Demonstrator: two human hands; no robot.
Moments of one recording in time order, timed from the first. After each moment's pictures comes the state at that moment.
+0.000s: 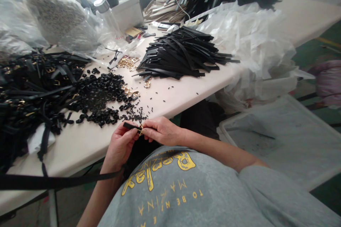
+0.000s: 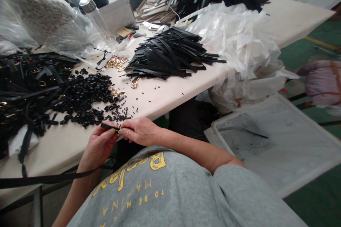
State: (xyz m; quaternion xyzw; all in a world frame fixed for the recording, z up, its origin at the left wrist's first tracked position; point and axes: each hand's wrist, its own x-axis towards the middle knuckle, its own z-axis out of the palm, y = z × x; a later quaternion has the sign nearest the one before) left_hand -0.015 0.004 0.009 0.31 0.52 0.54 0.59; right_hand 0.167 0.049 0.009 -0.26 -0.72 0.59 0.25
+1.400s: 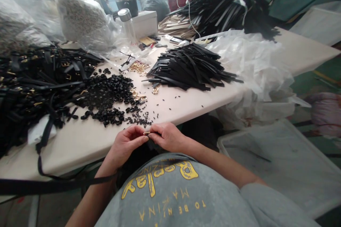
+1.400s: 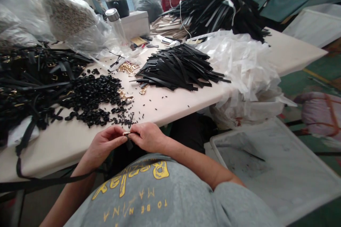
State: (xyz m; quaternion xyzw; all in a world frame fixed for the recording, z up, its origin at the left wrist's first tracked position) left_hand -0.028 0.007 0.016 0.43 0.55 0.41 0.59; right_hand 0.165 0.055 0.012 -0.34 -0.83 0.40 0.20
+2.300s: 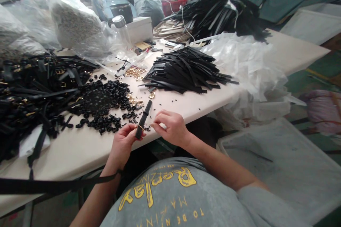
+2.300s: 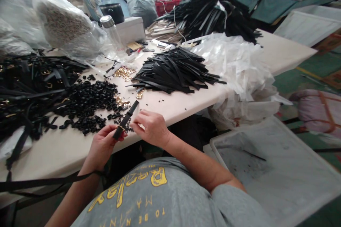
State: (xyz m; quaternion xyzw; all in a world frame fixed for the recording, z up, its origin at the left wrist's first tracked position) left_hand -0.015 0.028 -0.002 0.34 0.57 0.52 0.55; right_hand 0.178 0.084 0.014 -0.35 -0.83 0.20 0.38
